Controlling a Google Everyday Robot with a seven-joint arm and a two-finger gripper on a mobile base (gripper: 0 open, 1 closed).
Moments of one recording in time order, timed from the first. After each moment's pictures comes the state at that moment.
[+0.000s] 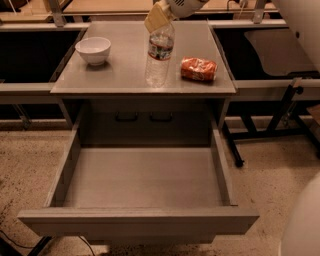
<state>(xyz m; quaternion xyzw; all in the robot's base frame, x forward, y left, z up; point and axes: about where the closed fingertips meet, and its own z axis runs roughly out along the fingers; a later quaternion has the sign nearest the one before) 0.694 0.000 1.038 -0.42 0.80 0.14 0.40</state>
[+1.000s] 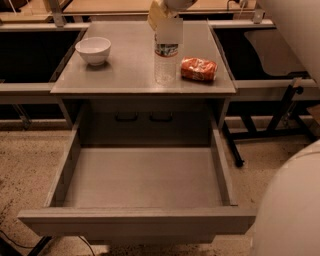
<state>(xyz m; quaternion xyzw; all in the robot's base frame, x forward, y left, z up) 0.711 -0.012 1.038 -0.37 0.85 0.06 0.38</state>
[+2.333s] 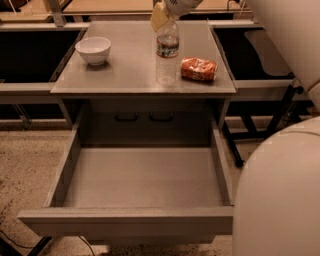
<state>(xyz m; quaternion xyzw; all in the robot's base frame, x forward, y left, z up) 0.743 -0.018 1.021 -0.35 0.85 0.08 0.38</state>
